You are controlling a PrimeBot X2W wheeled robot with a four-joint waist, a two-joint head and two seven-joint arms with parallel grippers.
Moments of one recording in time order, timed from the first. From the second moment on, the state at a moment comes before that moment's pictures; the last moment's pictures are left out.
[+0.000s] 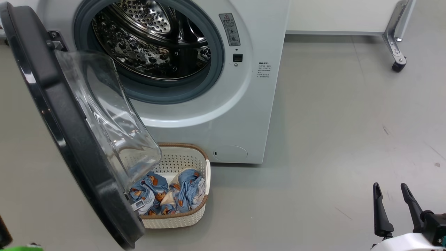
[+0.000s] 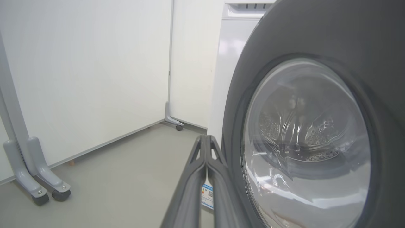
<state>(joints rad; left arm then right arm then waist) 0.20 0.04 0.35 -0.01 -0.37 -0.12 -0.25 0.19 -0.23 0.14 0.07 0.35 -0.04 -0.26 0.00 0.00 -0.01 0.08</state>
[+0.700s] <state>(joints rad) 0.07 0.04 -0.16 -0.51 -0.44 -0.12 -0.18 0.23 -0.15 0.08 0.07 0.30 0.04 -0.26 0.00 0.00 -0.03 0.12</state>
